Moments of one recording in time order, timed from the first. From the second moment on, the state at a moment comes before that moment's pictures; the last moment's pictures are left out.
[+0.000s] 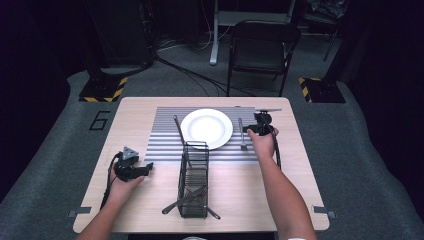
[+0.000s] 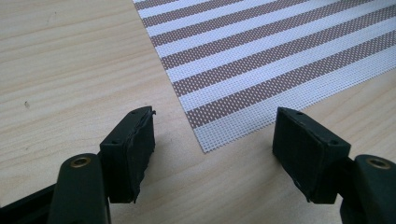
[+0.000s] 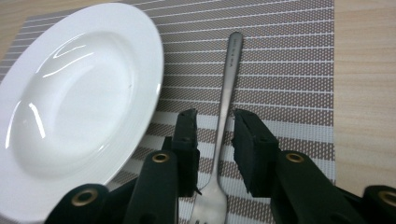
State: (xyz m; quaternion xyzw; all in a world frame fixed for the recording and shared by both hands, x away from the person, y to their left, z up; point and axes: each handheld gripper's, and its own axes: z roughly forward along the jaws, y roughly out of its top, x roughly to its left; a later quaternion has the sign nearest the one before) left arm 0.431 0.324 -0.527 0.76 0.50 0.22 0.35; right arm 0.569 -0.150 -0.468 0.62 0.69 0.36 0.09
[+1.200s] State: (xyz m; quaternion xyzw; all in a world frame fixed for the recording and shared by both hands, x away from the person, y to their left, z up) left arm 0.430 0.325 -0.528 0.76 0.49 0.22 0.36; right arm 0.443 -0.170 -0.475 0.51 0.75 0.40 0.15
